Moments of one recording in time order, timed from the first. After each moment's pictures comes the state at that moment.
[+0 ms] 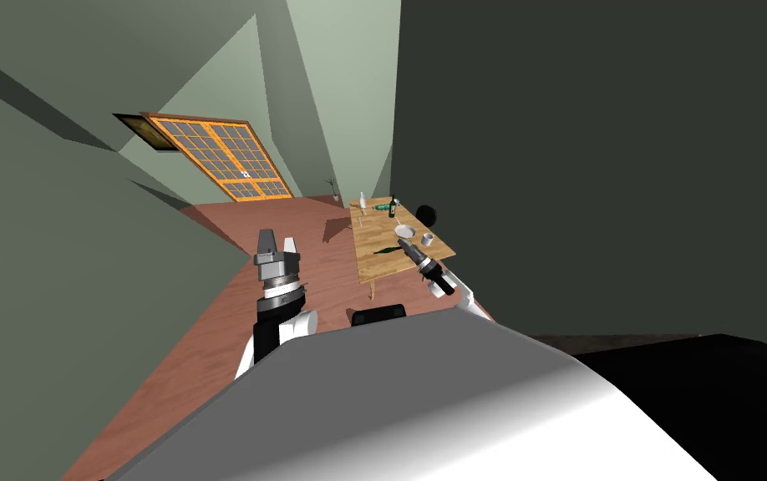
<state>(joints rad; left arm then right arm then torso) 0.55 -0.01 -0.02 -2.29 -0.04 -0.46 -0.10 0.20 -0.47 0.22 -1.80 0.35 -0.49 0.08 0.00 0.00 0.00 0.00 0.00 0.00</state>
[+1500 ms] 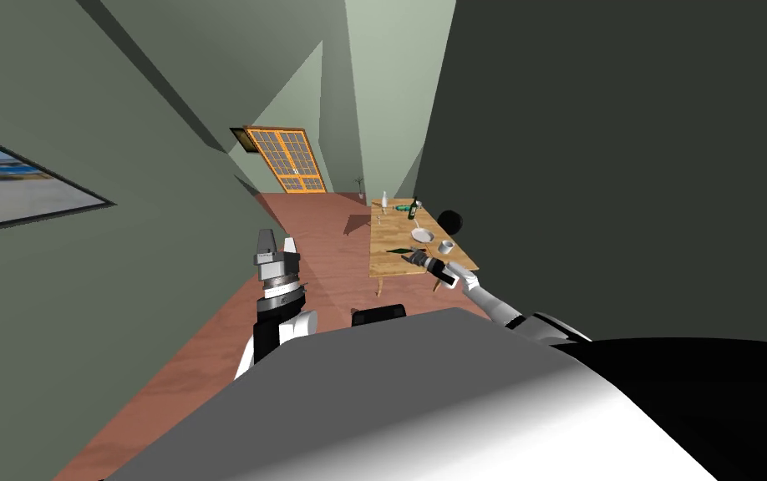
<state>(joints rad) 0.55 -0.01 -0.02 -2.29 -0.04 -0.46 -0.10 0.00 -0.70 0.32 -1.42 0.71 -0.45 0.25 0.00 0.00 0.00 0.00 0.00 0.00</state>
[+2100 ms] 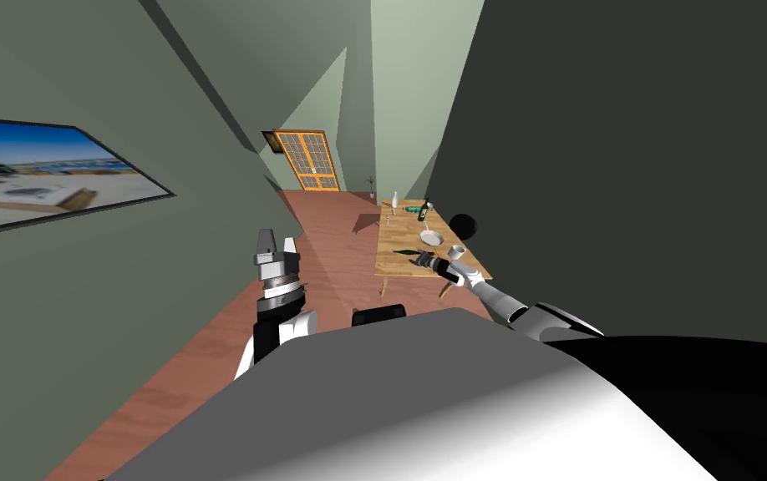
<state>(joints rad) 0.55 -0.01 -0.02 -2.29 -0.04 -0.46 -0.10 -0.07 -0.78 0.37 -1.26 0.85 -0.42 0.30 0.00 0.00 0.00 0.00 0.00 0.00</state>
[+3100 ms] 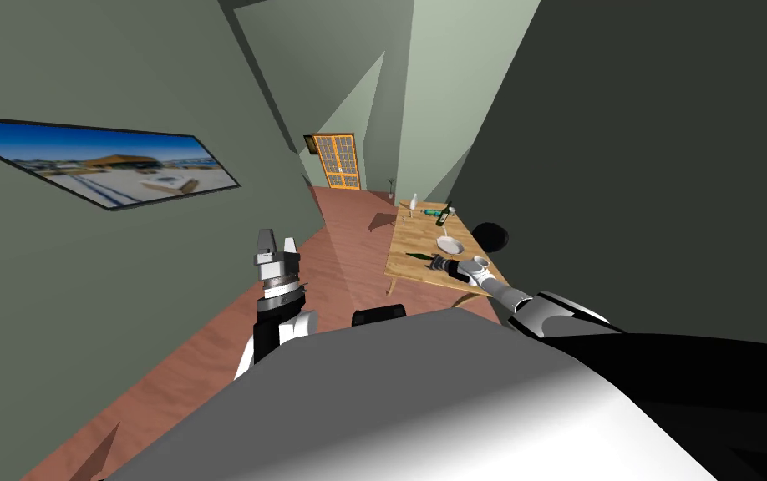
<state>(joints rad) 0.55 -0.01 -0.02 -2.29 -0.04 -0.46 -0.10 -0.15 -0.87 0.44 -0.98 1.05 -0.39 0.39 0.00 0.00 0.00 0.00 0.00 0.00</state>
